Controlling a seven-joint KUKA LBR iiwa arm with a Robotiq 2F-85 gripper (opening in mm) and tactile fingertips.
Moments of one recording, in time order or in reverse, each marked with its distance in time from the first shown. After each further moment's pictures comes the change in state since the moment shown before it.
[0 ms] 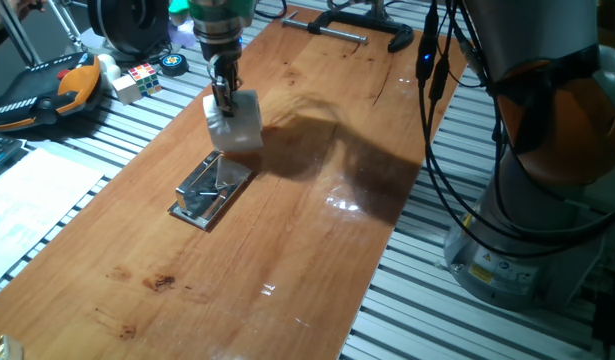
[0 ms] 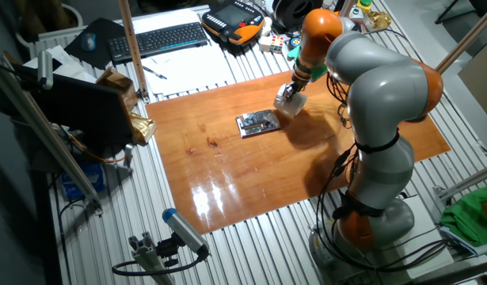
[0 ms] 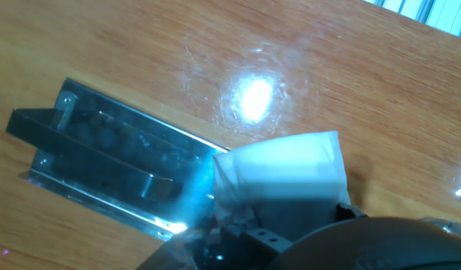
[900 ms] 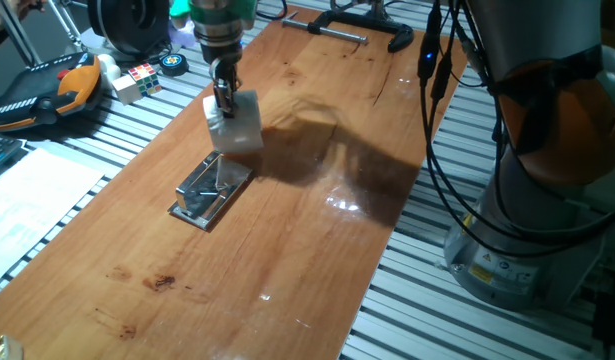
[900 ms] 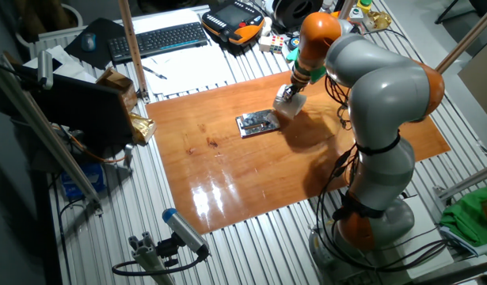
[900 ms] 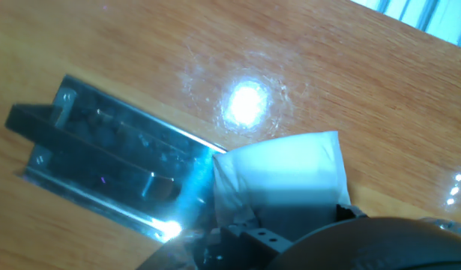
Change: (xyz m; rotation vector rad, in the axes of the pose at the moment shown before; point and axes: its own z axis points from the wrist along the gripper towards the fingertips) arm -0.001 0.000 0.001 0.006 -0.025 0.003
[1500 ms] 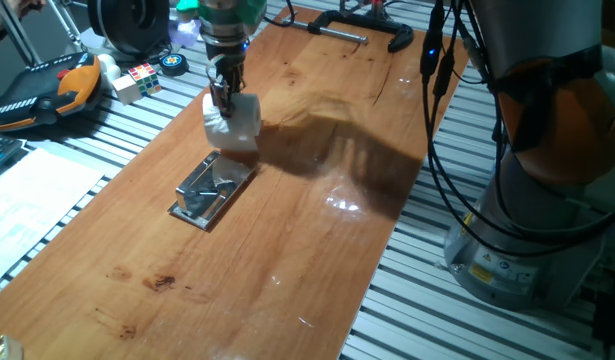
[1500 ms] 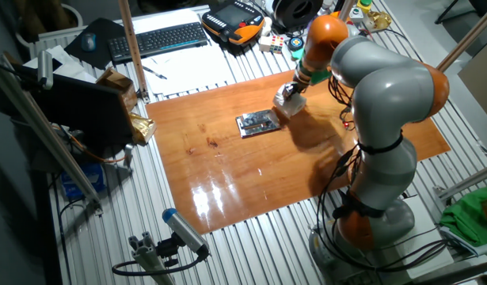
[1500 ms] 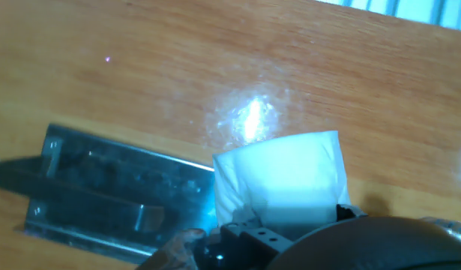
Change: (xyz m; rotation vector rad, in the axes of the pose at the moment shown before) arm -0.002 -0.009 0.004 -0.013 -0.012 0.199
